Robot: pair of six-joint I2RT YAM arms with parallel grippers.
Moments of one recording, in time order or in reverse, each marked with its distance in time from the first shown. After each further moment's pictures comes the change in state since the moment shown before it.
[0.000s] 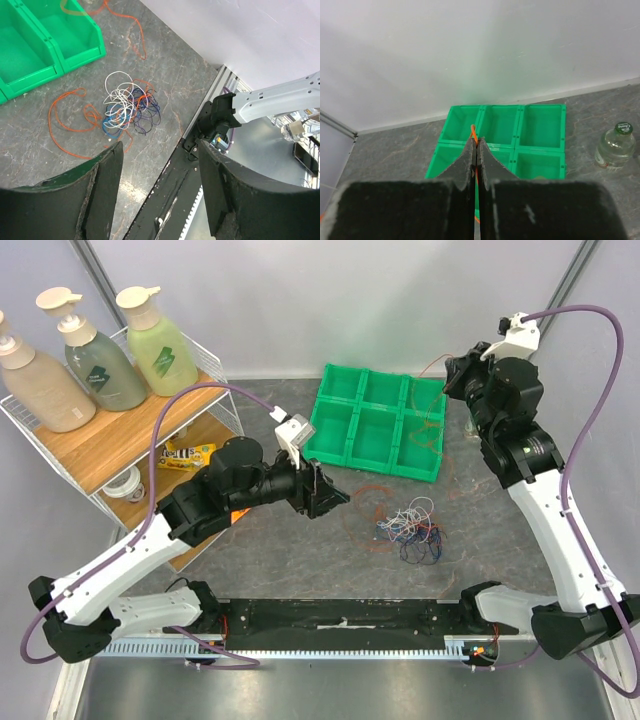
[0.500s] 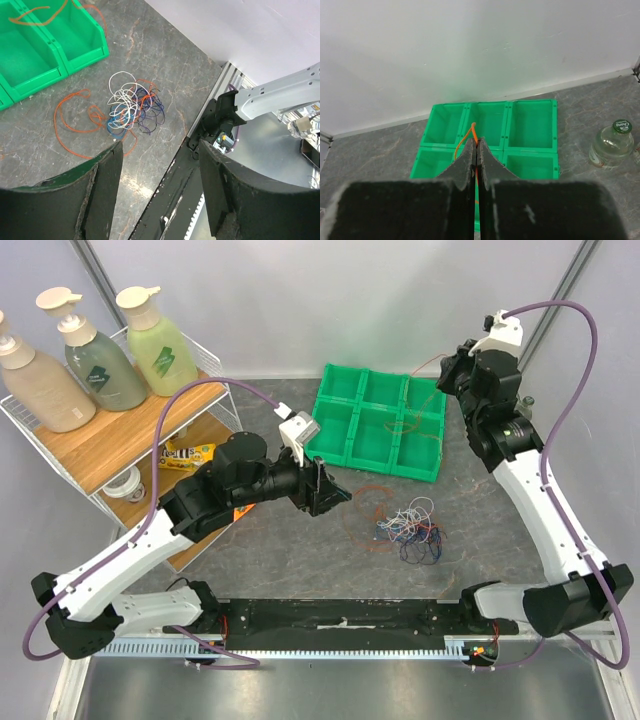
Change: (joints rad) left arm 0.000 0.033 0.047 -0.034 0.002 0.036; right arm -0.034 0.100 -0.023 0.070 0.019 -0.010
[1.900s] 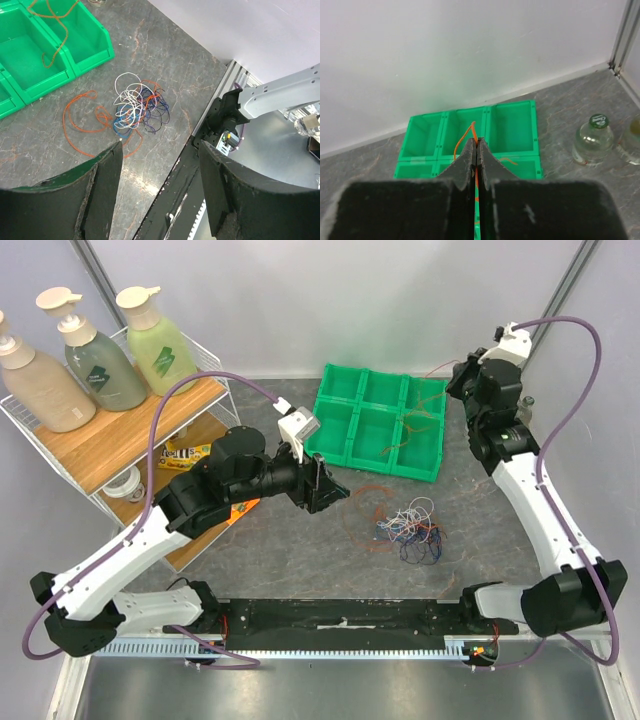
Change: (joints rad) left arm 0.000 0.014 0.077 -0.073 -0.013 0.042; right arm -0.071 0.021 -0.137 0.138 0.026 0.027
